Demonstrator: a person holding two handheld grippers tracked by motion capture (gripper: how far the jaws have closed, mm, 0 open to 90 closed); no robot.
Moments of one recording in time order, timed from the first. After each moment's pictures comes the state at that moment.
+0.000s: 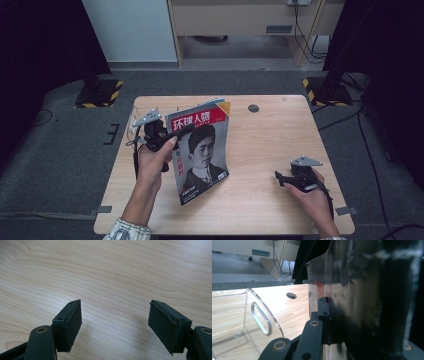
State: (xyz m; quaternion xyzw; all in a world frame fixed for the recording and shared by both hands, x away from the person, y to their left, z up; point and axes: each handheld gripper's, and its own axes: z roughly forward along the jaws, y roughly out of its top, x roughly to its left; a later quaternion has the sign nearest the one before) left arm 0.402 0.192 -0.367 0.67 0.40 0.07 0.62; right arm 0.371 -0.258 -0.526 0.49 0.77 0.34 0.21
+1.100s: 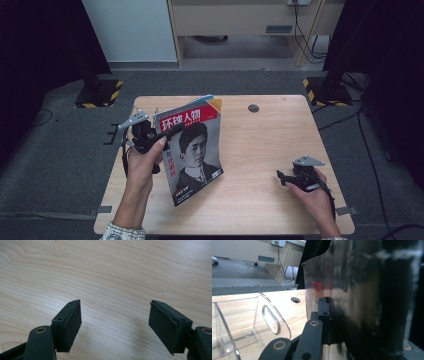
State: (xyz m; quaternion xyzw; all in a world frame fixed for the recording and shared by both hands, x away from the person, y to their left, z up) left arm 0.387 0.216 -0.353 0.66 0.40 0.09 0.63; right arm 0.371 -0.262 -0.522 0.50 0.77 0.34 0.22
